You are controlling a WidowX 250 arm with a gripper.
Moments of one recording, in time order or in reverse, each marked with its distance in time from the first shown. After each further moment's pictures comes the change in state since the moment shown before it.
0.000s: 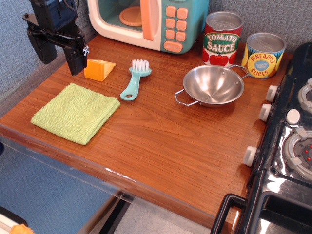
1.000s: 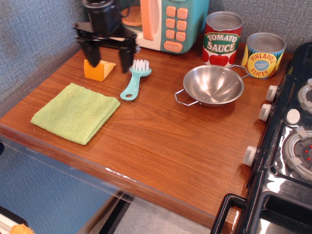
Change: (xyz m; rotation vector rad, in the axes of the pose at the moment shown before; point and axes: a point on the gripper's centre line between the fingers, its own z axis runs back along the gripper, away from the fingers) arm 0.067 -0.042 -0.036 -0.038 -0.016 0.199
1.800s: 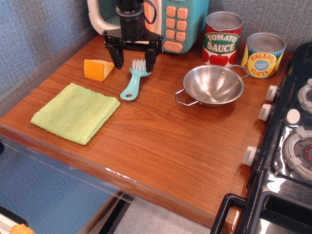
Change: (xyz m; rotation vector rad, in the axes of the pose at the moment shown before) arm 0.045 -0.011 -0.044 0.029 0.000 0.143
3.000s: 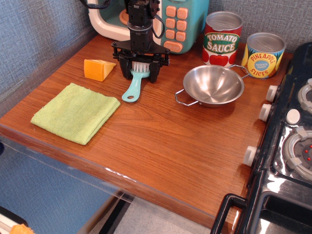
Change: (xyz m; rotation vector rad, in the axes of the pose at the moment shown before) arm 0.001 -0.009 -0.022 0.042 0.017 -0.029
